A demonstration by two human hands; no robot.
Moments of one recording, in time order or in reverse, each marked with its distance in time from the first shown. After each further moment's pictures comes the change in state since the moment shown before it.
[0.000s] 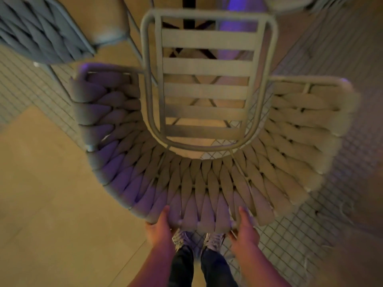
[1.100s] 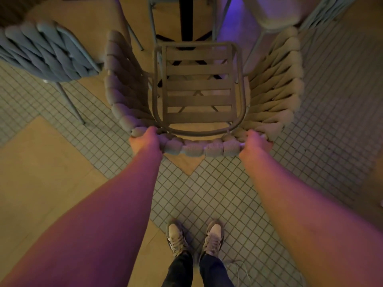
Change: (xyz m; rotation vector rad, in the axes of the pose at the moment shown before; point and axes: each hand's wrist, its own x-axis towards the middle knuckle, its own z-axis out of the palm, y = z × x) left_hand -0.037 0.227 0.151 0.087 -0.026 0.244; right_hand -0.071 -0.207 0.137 0.058 -0.037 -0.423
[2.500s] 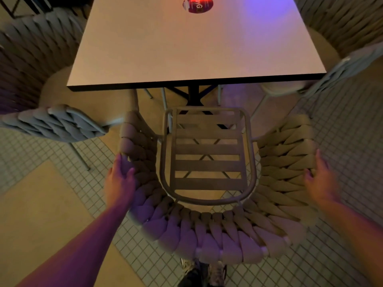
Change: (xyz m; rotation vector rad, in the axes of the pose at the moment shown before) left_hand 0.079 0.120 0.048 0.771 0.033 0.772; right_hand 0.167 -0.191 0.018 -1.057 -0.138 -0.980
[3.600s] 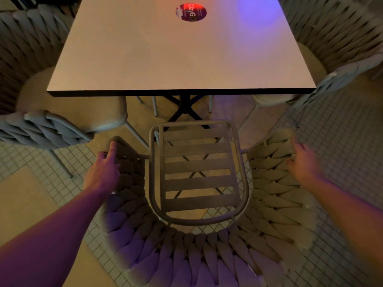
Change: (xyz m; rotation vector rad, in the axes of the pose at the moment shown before) left_hand 0.075 0.021 0.003 0.483 -0.209 0.195; right_hand 0.073 -0.048 -0.011 -0.290 -0.098 -0.192
